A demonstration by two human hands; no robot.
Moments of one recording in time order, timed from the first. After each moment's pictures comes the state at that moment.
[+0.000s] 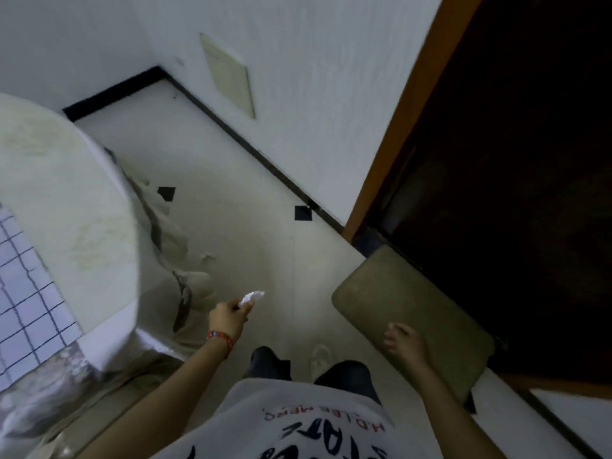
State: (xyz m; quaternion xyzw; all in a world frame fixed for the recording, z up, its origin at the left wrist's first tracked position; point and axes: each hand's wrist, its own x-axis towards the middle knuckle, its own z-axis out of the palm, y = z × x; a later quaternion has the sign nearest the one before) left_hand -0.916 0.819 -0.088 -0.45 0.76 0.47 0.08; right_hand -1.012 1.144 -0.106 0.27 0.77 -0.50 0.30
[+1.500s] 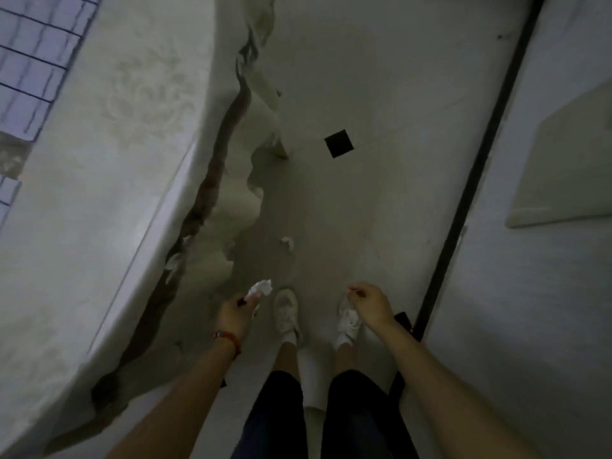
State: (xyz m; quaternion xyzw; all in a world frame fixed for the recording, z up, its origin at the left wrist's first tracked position) left_hand -1.195 0.519 -0.203 -0.83 0.26 0.49 -0.09; right_hand -1.440 0.502 -0.238 -0.34 0.71 -0.05 0.61
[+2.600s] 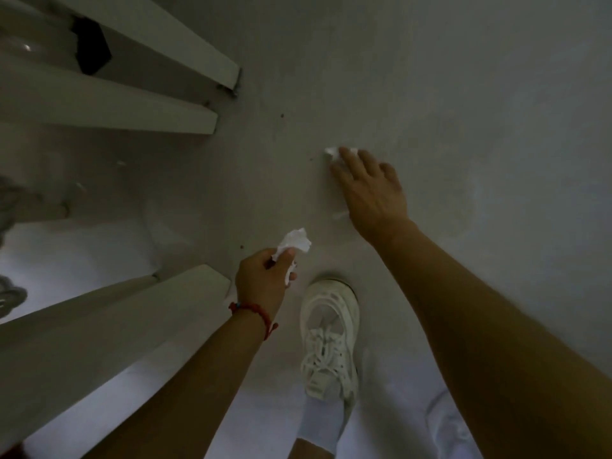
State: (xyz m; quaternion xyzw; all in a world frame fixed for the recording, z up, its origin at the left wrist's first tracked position) left_hand -1.132 0.525 -0.707 -0.89 0.17 0.40 -0.12; right_hand -1.259 0.424 -0.794 -0.80 0.48 0.09 0.35
